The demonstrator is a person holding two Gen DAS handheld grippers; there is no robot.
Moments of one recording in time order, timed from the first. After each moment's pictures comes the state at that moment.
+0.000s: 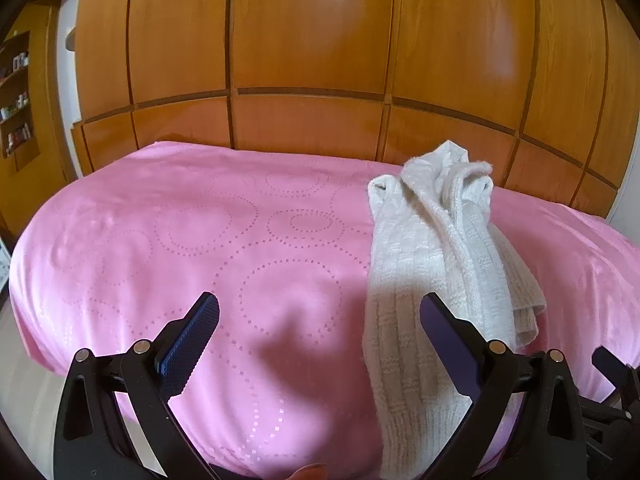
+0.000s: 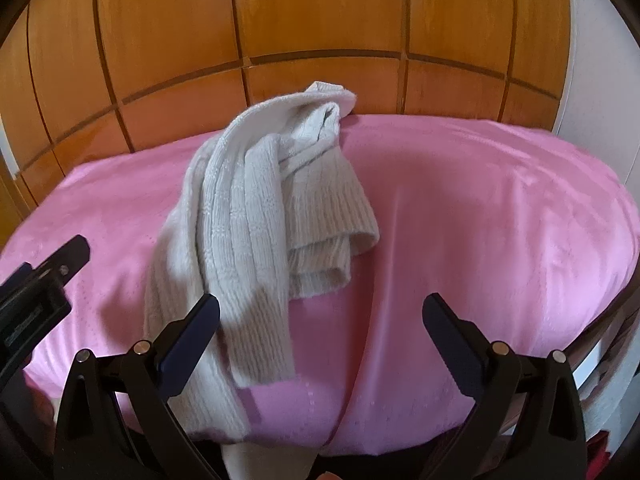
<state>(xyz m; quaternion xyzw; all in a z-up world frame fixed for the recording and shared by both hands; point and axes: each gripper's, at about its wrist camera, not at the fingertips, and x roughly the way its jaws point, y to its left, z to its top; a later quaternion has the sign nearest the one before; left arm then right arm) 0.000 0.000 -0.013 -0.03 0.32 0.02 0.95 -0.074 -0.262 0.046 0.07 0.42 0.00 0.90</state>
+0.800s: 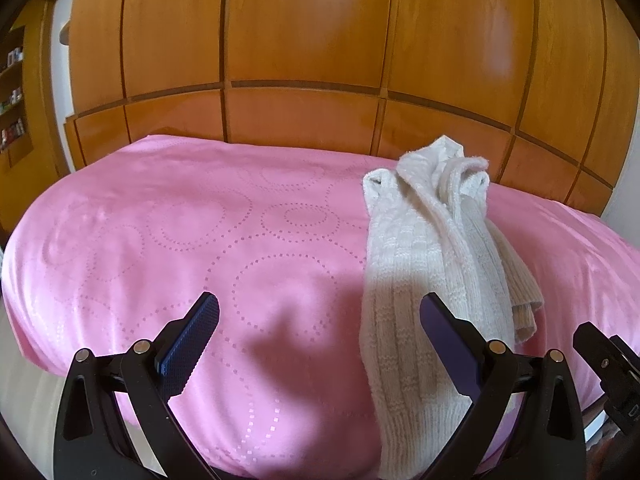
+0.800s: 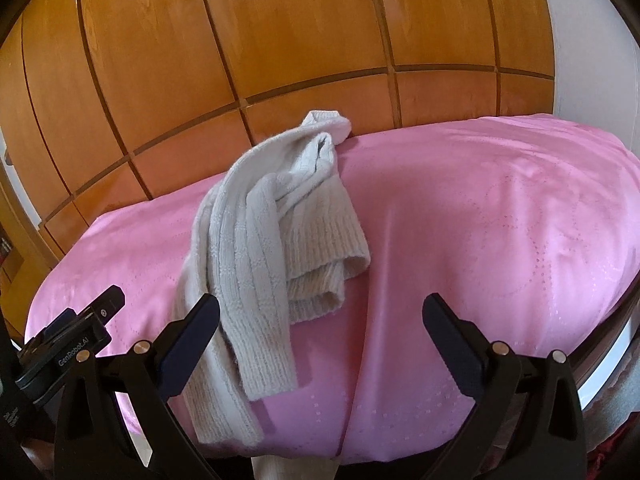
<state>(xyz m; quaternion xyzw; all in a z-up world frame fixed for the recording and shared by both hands) 0.008 0.000 -0.016 -0.04 0.33 0.00 0.94 -0.085 -0.289 0.068 0.13 0.38 0.02 0.91</state>
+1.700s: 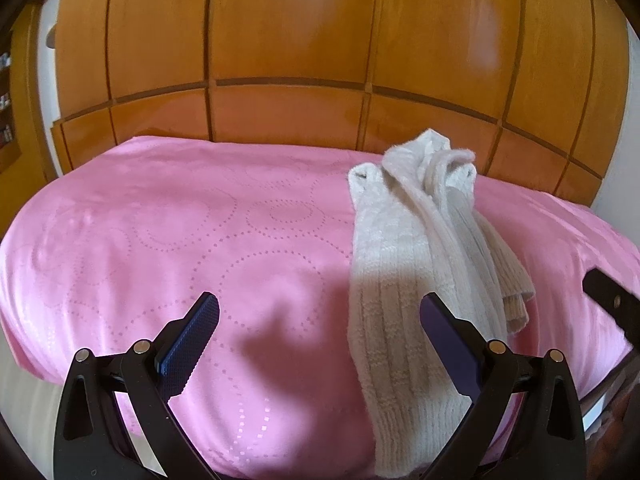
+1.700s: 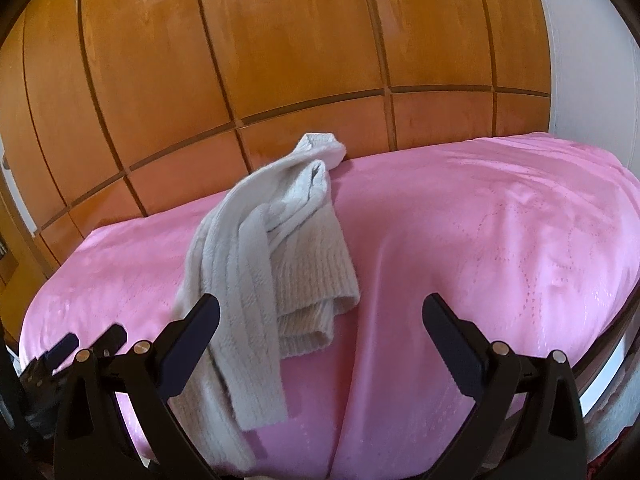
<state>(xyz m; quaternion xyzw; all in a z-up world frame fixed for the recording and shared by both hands) 0.012 -0.006 -0.019 -0.03 0.34 -0.03 0.94 -0.066 -0.299 0.082 0.13 0.36 0.00 0.93</state>
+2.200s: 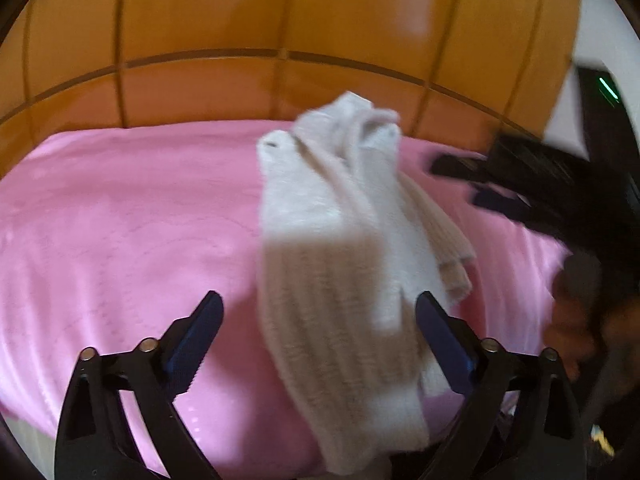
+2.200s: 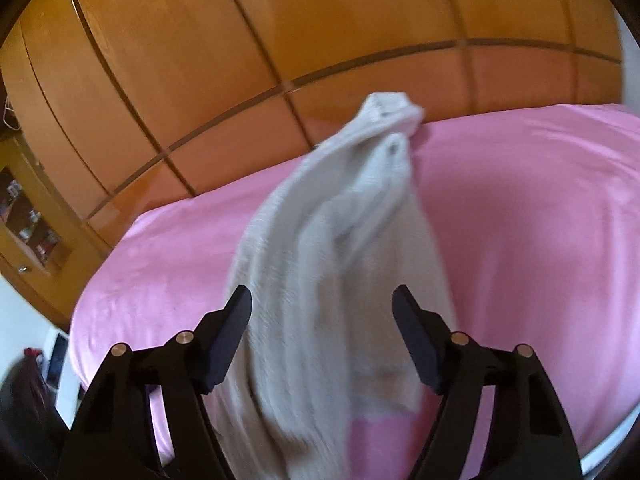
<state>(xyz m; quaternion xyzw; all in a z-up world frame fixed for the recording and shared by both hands) 0.032 -0.040 -0.036 -0.02 0.38 -0.17 0.91 0.042 -0.271 0.066 0.17 0.43 0.14 0.88</state>
